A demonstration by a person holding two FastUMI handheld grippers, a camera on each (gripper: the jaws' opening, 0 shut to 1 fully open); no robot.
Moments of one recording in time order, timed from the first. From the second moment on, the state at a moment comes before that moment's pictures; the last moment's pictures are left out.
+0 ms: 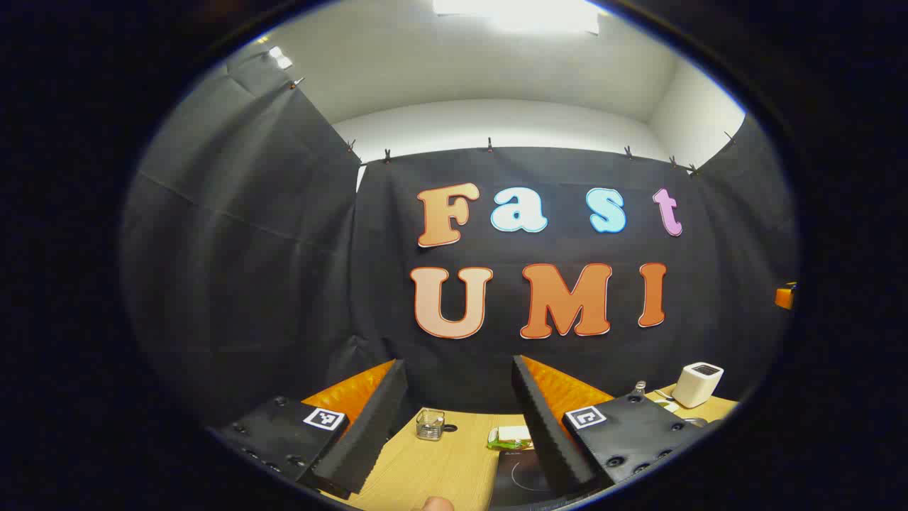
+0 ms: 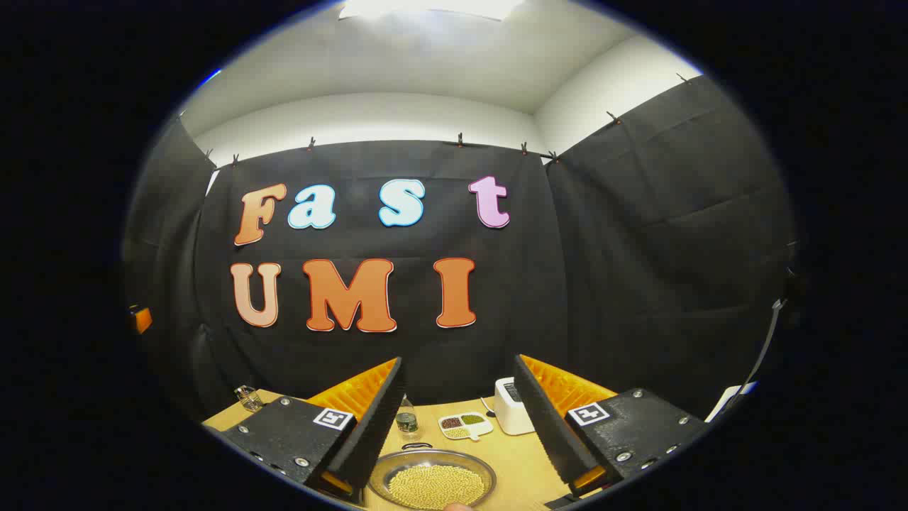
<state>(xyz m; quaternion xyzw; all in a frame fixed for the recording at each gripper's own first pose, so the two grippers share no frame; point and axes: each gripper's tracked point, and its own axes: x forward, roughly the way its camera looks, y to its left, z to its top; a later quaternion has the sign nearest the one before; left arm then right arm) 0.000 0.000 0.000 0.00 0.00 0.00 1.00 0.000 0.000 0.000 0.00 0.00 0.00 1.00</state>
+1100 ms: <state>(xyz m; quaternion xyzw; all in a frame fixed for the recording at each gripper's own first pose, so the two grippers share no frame) -0.011 -0.026 0.016 -0.03 0.00 -0.06 1.00 -0.008 0.007 -0.012 -0.01 0.03 0.03 1.00</state>
